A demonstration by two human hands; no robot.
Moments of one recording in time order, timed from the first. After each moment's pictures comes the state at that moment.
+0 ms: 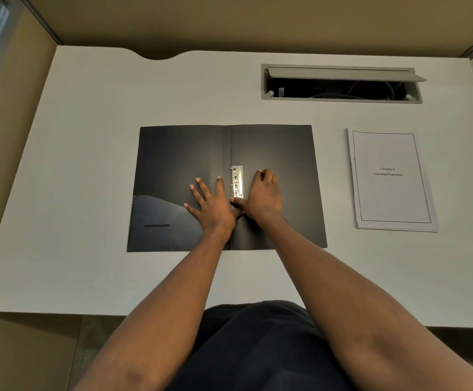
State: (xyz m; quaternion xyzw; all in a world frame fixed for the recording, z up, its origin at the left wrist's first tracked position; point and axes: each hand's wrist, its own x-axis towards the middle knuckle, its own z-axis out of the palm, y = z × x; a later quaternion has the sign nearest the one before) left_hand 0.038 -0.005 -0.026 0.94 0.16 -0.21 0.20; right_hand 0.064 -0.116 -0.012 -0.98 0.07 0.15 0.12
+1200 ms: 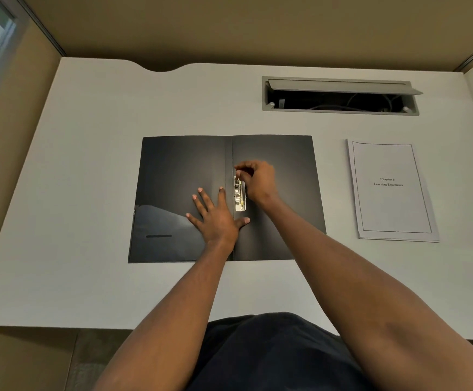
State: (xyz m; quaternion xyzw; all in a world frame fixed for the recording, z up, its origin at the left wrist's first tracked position) left_hand 0.034 -0.005 -0.027 0.95 0.15 -0.20 0.17; right_hand 0.116 -0.111 0.009 -0.86 0.07 0.07 0.49
